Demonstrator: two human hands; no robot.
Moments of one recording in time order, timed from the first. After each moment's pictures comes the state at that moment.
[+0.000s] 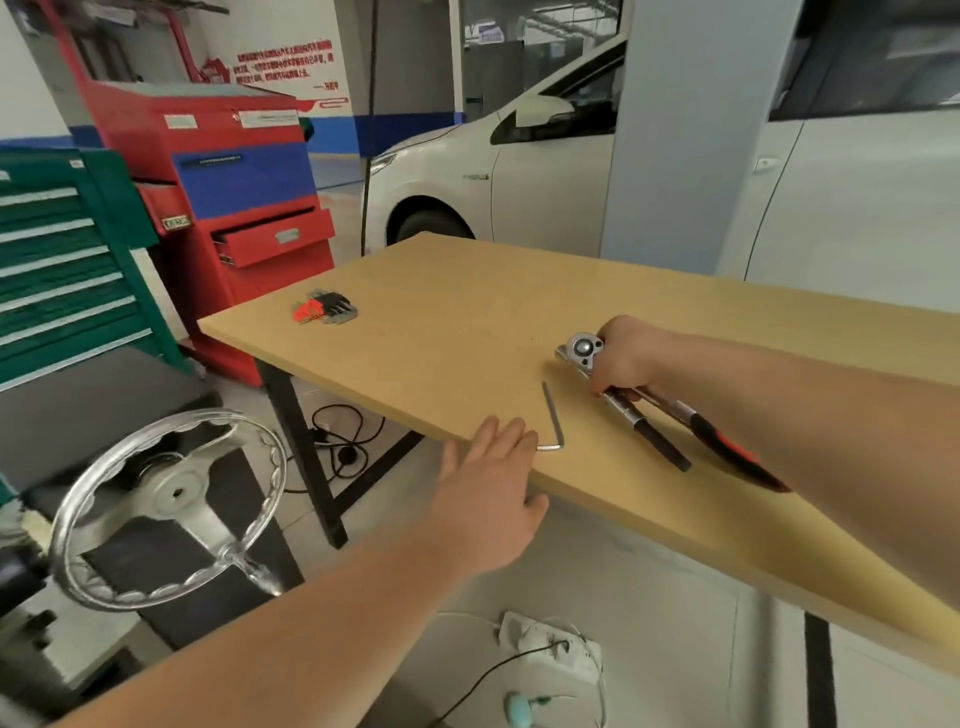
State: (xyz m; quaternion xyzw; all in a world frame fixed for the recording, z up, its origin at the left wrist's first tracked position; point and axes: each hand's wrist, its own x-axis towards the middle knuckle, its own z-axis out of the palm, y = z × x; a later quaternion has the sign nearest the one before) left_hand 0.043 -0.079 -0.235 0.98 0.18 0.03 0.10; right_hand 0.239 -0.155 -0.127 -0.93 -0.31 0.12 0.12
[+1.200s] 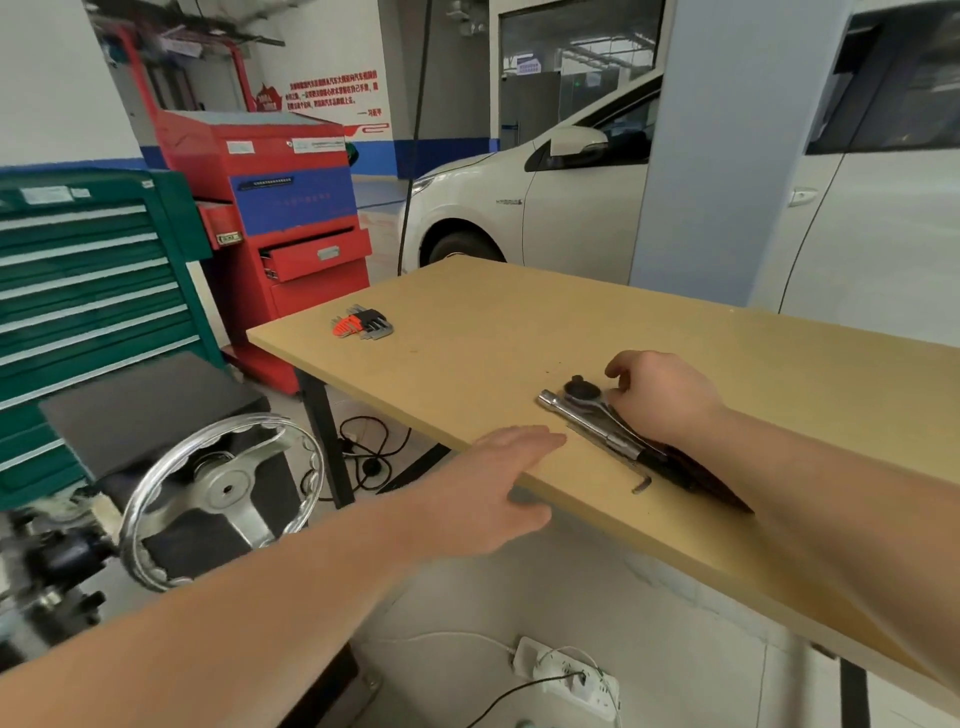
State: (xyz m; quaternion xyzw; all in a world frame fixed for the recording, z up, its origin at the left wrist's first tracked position) left_hand 0.003 -0.057 -0.182 0.96 0.08 0.05 0.25; right_hand 0.256 -0.161 -0.170 -0.90 -0.41 -0.07 0.16
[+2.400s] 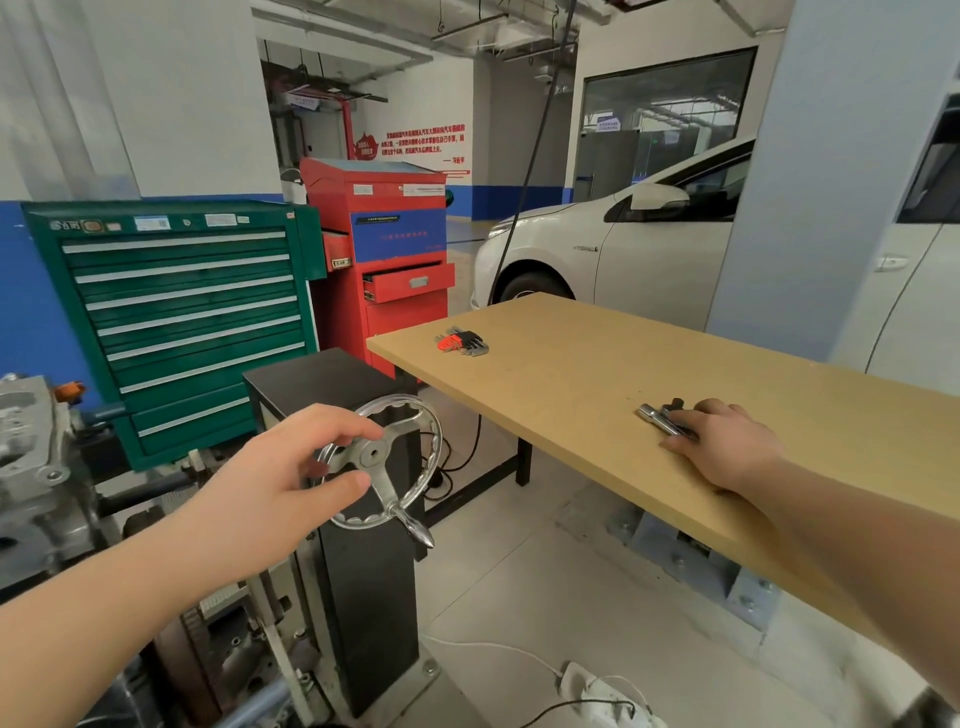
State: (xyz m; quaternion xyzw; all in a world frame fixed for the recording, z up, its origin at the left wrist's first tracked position) left_hand -0.272 -0.029 -0.133 0.88 0.25 0.31 0.24; right_hand 0.239 -0.169 -0.194 -0.89 -0.44 -0.10 0.04
